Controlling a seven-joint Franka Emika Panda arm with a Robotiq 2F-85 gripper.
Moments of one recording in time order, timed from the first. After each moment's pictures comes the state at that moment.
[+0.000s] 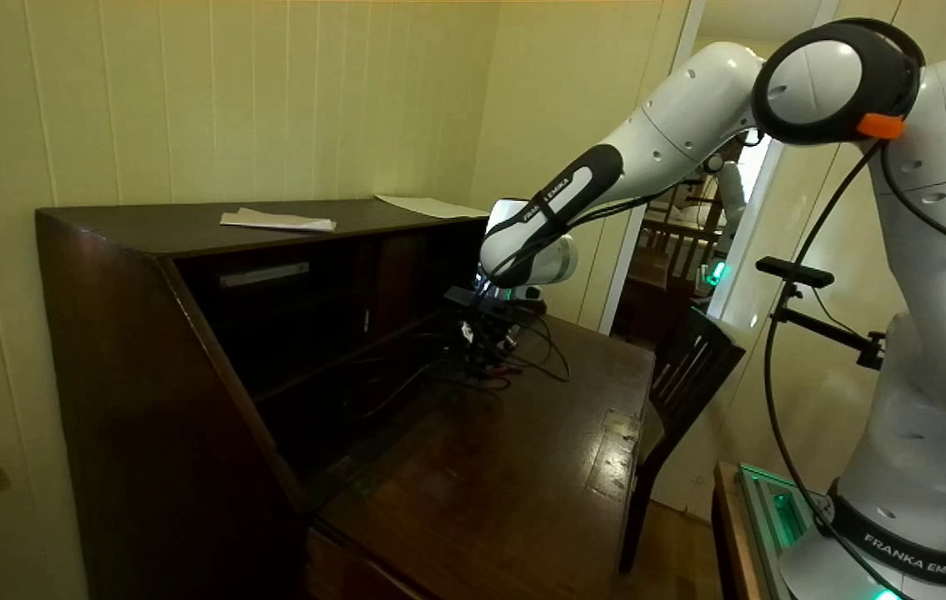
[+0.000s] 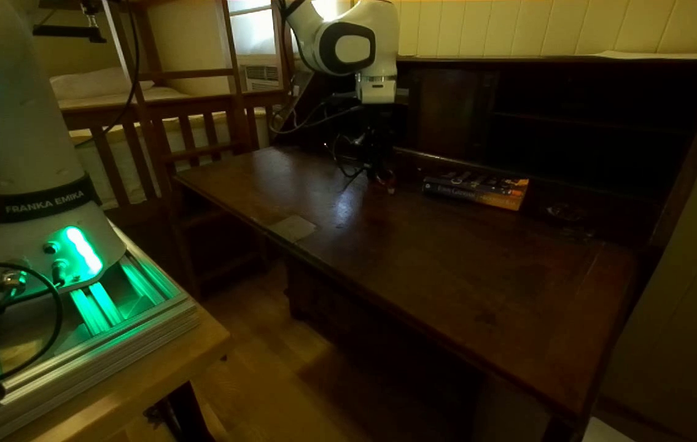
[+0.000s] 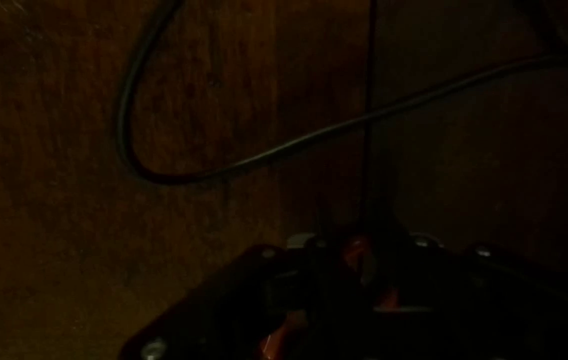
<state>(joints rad) -0.08 0.50 -0.22 -2.02 0.21 2.54 1.20</state>
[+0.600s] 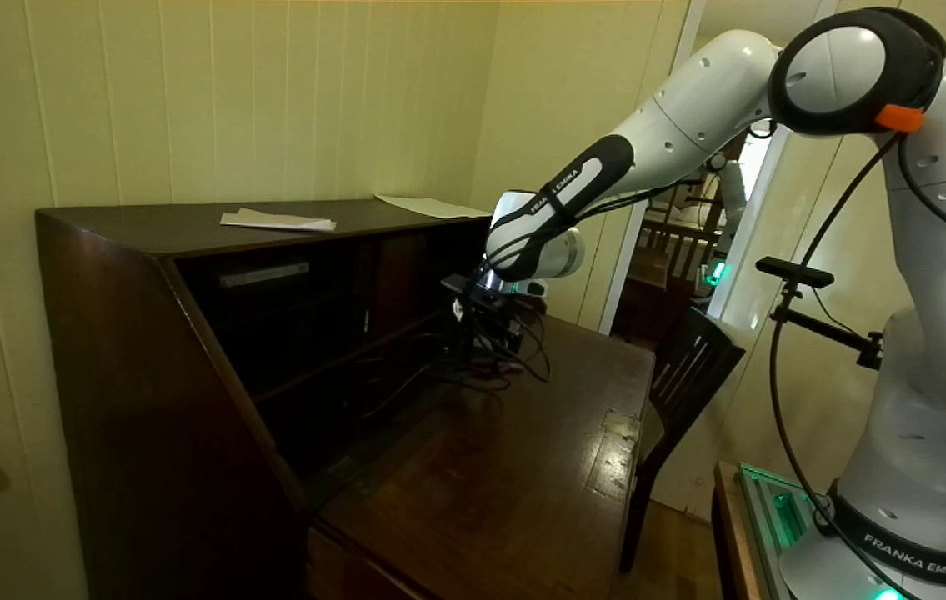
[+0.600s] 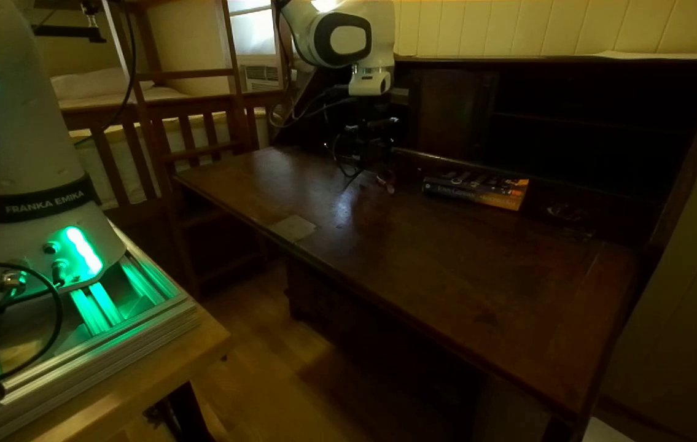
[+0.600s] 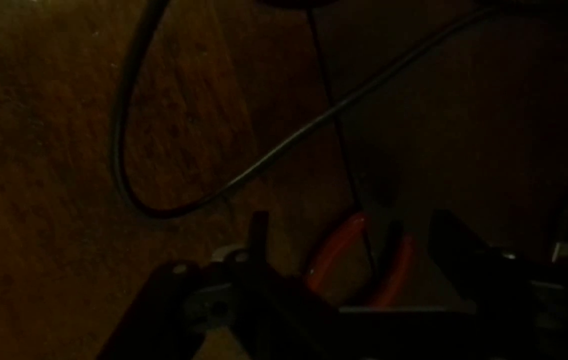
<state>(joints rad) -0.05 0.45 -0.25 -2.05 0.21 2.56 1.48</state>
